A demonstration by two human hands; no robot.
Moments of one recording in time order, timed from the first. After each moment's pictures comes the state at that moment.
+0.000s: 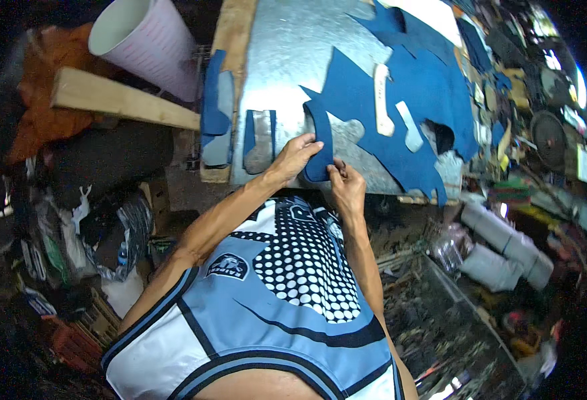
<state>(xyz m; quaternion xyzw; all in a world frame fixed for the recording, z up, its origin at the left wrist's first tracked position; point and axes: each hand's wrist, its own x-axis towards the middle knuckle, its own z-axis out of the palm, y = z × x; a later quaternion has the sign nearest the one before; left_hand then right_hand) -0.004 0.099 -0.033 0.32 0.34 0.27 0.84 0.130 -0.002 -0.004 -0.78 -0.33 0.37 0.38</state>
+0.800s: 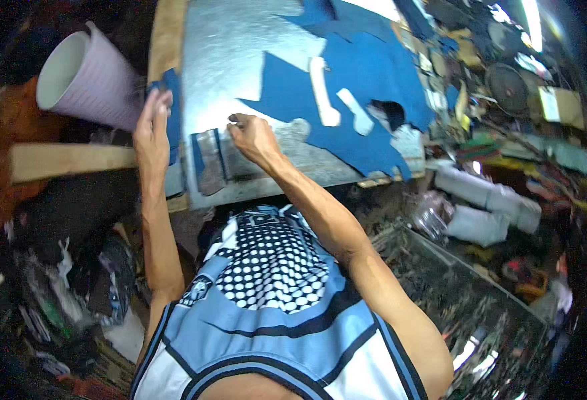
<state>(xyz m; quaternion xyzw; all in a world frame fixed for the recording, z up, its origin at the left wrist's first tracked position) -0.115 0.194 0.052 0.57 0.51 0.47 0.44 0.082 0.135 0.013 -0.72 -0.54 0.34 0.28</state>
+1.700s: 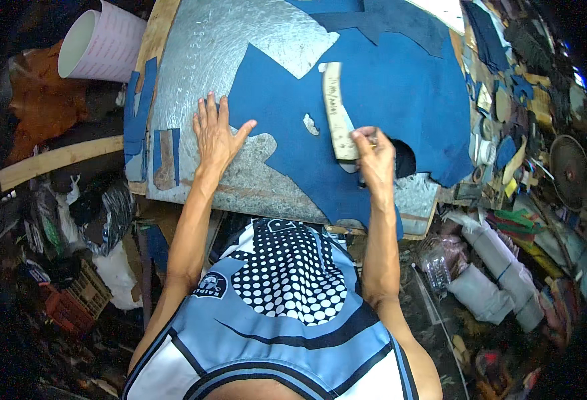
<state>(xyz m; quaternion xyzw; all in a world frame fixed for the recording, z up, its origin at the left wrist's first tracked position) 0.091 0.149 -0.052 0.74 0.65 0.11 0.12 0.404 0.084 0.006 -0.73 -0.34 0.45 0.39</state>
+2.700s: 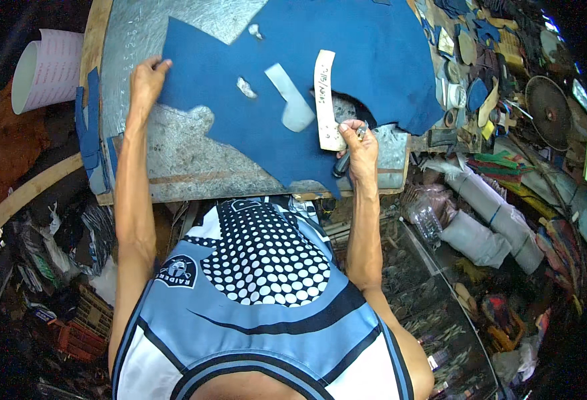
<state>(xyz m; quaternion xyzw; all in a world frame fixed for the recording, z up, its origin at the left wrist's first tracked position) 0.077 0.268 -0.045 0.67 0.67 0.18 0.26 0.447 0.001 -0.009 -0.68 -0.20 0.49 0.51</state>
